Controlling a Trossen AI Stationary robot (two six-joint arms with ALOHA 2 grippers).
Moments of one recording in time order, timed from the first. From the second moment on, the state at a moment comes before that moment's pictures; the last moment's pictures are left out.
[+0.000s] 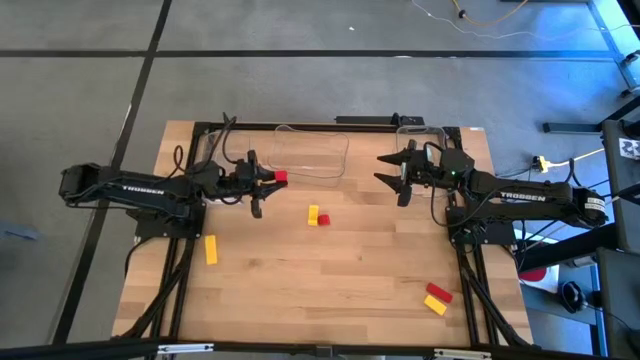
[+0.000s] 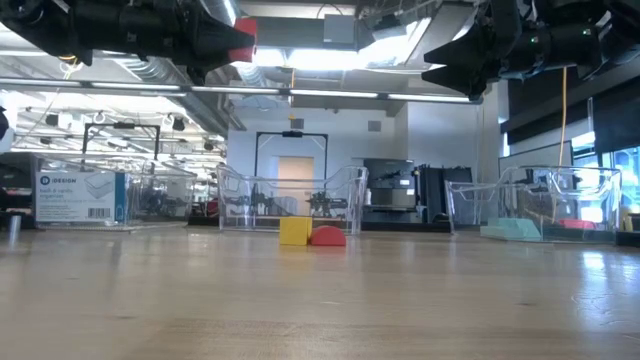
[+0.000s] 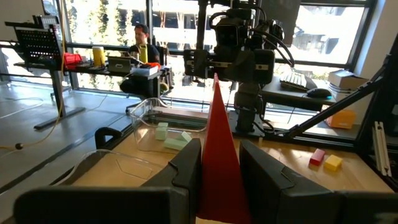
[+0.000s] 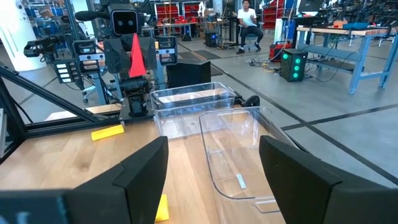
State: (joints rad) left arm 0.12 0.91 0.35 0.65 -0.08 -0.08; right arm -0.32 0.82 0.40 0.36 -0.10 0.06
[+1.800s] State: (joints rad) left arm 0.12 1.51 0.56 1.04 0.04 -0.12; right arm -0.10 1.58 0.78 0.80 -0.11 0.05
